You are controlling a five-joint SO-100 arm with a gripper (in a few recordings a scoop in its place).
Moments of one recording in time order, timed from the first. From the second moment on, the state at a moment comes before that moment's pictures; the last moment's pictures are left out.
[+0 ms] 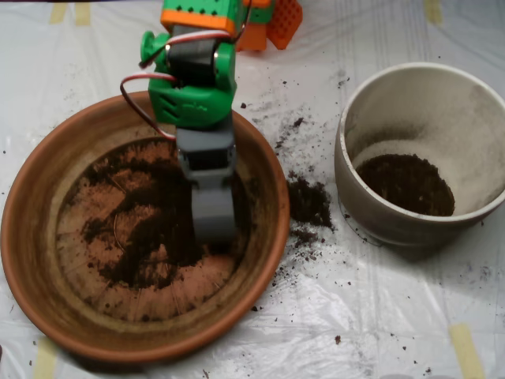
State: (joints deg) arm 16.3 86.0 107.1 62.7 -19.5
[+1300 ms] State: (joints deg) arm 15.8 87.3 113.3 53.0 -29.5
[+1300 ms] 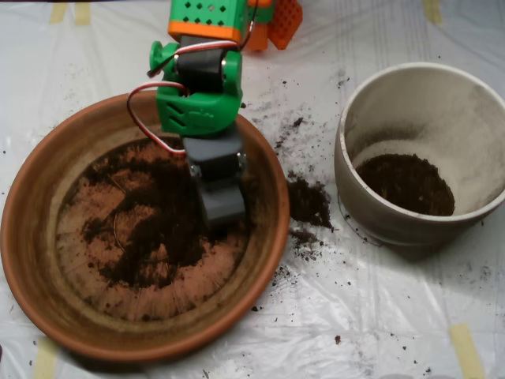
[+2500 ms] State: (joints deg) arm -1.4 120.4 93.0 74.2 -8.3
